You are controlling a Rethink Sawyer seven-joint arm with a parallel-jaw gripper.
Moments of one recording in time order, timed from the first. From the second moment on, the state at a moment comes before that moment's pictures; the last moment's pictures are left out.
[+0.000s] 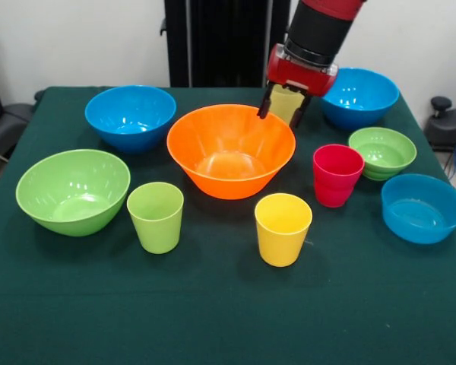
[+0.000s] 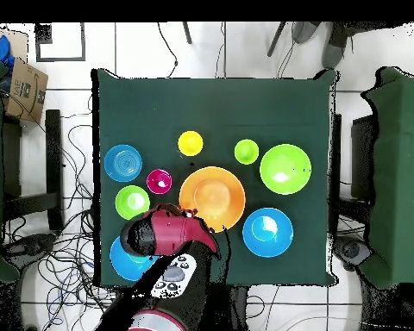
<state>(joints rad) 0.21 -0.52 -0.33 1.85 0.02 0.20 1.94</state>
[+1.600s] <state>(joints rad) 0.13 -0.56 -0.25 1.83 0.05 0.11 1.94</state>
